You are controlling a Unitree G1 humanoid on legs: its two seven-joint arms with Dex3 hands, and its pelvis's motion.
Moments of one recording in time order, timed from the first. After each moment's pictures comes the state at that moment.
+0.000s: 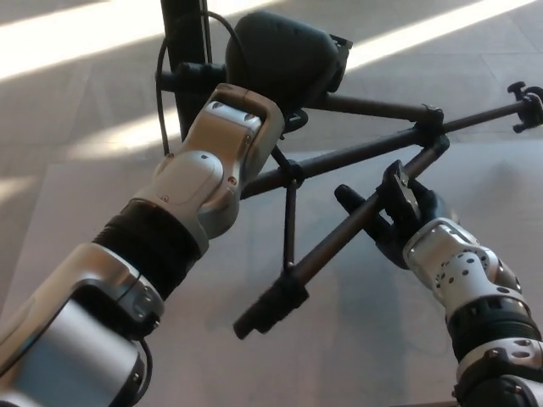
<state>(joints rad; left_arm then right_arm) -1.14 0.23 -0.58 0.68 0.93 0.14 0.09 -0.97 0.03 -0.54 0.97 0.49 0.31 -0.21</state>
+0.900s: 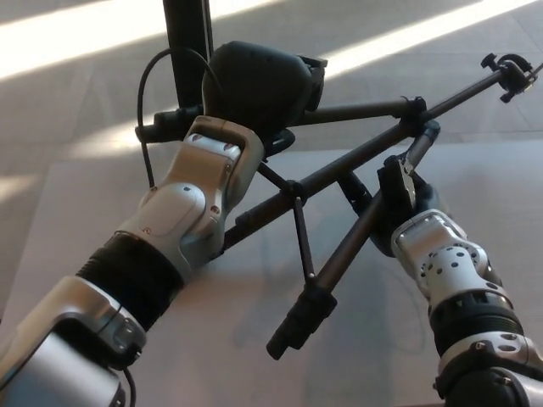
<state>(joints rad) -1.04 0.29 -0.57 0.58 0.93 0.18 0.11 -0.99 0.10 -0.59 0.96 0.54 0.20 -0.28</state>
